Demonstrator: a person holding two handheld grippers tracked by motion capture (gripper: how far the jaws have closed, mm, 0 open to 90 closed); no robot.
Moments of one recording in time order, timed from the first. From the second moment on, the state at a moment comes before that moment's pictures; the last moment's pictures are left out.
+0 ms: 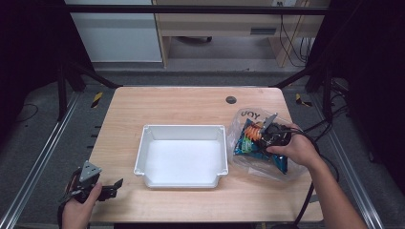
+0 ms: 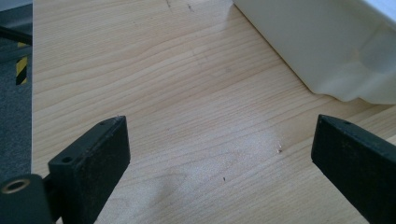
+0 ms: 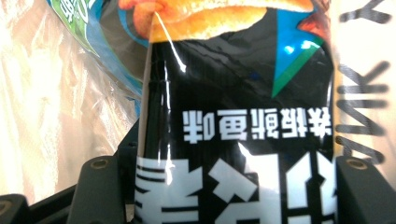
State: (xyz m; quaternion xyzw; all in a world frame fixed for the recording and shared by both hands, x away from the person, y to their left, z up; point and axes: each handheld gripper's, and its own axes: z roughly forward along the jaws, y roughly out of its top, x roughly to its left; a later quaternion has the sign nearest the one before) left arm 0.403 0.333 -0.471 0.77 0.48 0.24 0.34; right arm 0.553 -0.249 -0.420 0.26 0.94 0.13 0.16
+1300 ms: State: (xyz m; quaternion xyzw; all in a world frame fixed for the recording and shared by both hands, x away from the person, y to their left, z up) left arm 0.403 0.334 -0.470 0.77 0.48 0.24 0.35; right arm 0.510 -0.273 -0.358 0.26 0.90 0.24 0.24
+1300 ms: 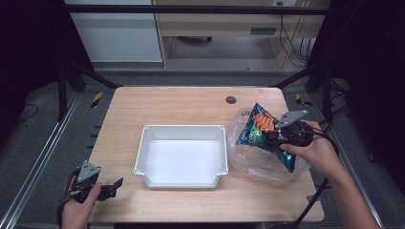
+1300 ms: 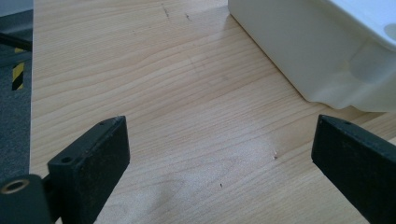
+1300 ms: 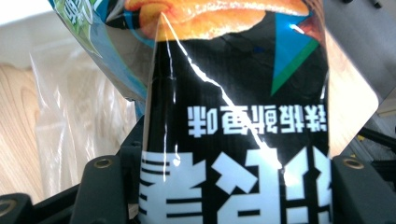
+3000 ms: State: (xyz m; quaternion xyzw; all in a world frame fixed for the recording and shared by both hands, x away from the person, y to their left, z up) left arm 0.402 0.336 -0.470 0.77 0.48 0.24 0.35; right arm 0.496 -0.195 -0.331 0.20 0.90 0.28 0.26
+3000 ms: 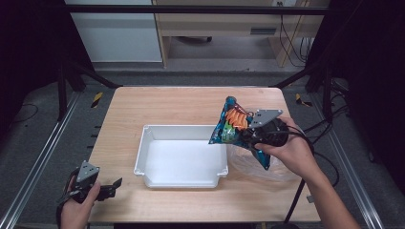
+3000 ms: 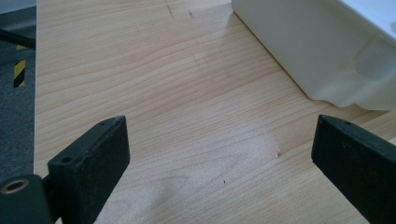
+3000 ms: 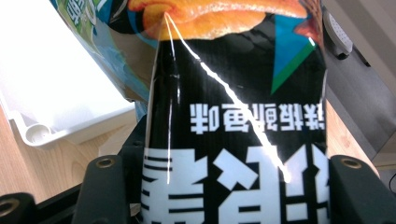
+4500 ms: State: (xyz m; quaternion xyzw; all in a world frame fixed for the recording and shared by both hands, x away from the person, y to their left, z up) left arm 0.402 0.338 -0.469 0.76 0.49 0.25 0.35; right arm 0.482 -0.144 -0.326 0.14 0.91 0.30 0.26
